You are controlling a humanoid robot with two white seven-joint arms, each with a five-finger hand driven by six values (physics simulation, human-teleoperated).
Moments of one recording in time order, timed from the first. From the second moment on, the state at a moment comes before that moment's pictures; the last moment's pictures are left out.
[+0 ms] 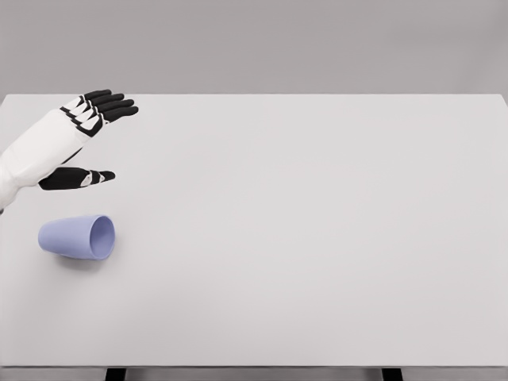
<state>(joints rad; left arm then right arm) -0.14 0.81 -0.16 -1.72 -0.35 -0.61 -0.05 0.00 0.00 -0.10 0.02 -0.05 -0.08 0.09</state>
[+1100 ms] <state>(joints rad) -0.38 0.98 -0.14 -1.77 0.12 0.06 -0.60 0.01 0.00 -0.10 0.03 -0.05 -0.07 0.10</state>
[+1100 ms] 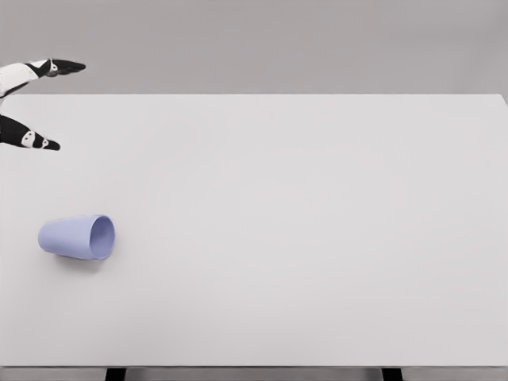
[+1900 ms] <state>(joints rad) -0.38 1.22 -0.48 -1.78 0.19 0.11 -0.61 0.01 0.00 -0.10 0.03 -0.05 -0.07 0.10</state>
